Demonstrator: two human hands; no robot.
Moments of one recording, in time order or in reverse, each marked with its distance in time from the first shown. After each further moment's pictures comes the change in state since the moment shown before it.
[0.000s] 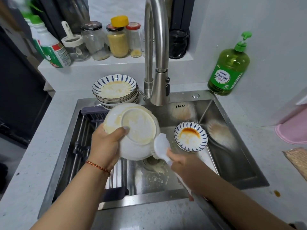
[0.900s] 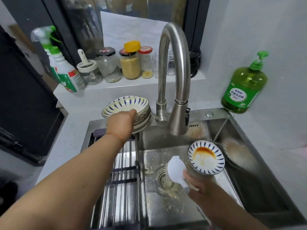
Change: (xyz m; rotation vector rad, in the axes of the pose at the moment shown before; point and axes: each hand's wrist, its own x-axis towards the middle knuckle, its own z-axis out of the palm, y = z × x) left_hand 0.156 0.040 0.016 1.782 -0.078 0.744; right_hand 0.033 0.008 0.003 -0.030 0.089 -0.023
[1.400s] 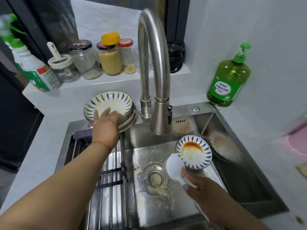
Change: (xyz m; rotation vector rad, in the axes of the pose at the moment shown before) left_hand -0.003 0.002 0.048 -0.119 0.054 -0.001; right_hand 0.000 0.025 -0.016 0.044 0.002 0.132
